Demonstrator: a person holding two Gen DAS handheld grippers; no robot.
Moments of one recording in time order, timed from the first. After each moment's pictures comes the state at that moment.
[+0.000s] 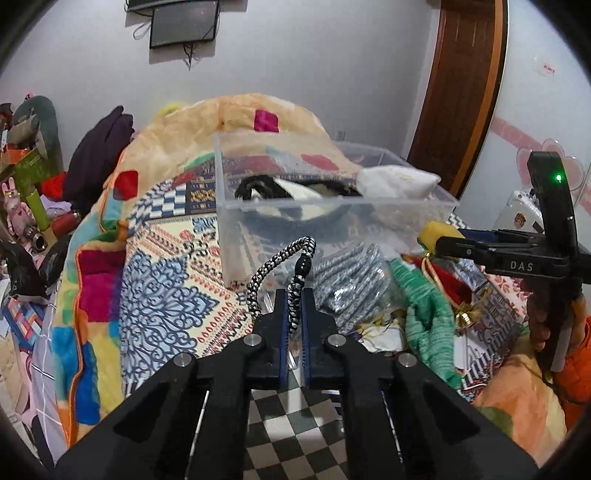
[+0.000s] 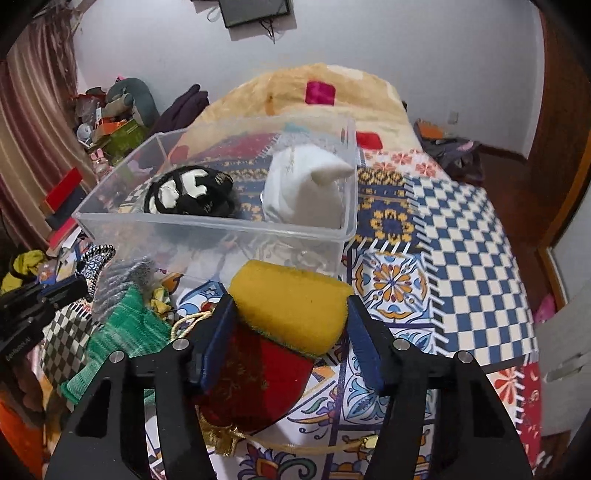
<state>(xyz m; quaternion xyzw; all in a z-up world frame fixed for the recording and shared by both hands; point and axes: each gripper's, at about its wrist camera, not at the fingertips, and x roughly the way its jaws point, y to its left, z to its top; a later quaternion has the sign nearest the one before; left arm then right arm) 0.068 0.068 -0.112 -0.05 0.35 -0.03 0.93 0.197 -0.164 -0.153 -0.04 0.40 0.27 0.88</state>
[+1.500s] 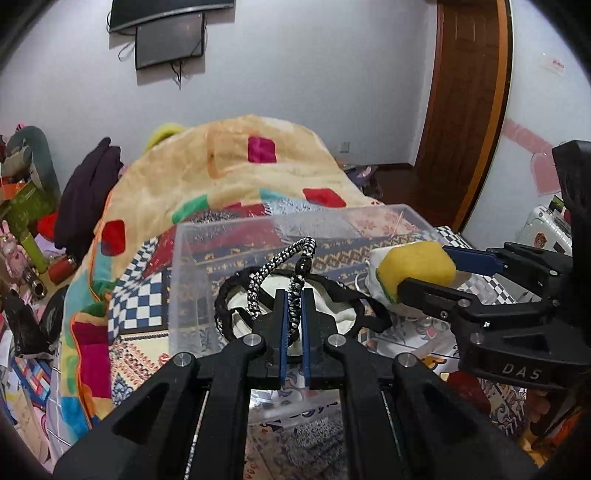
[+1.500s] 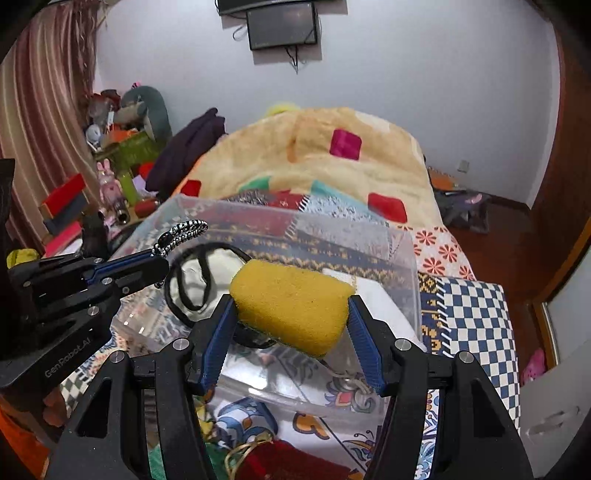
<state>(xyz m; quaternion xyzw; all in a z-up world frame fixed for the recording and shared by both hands) 0.187 0.052 -0.087 -0.02 0.35 -0.02 0.94 0.237 -0.098 -0.113 -0.08 0.35 0.28 0.89</state>
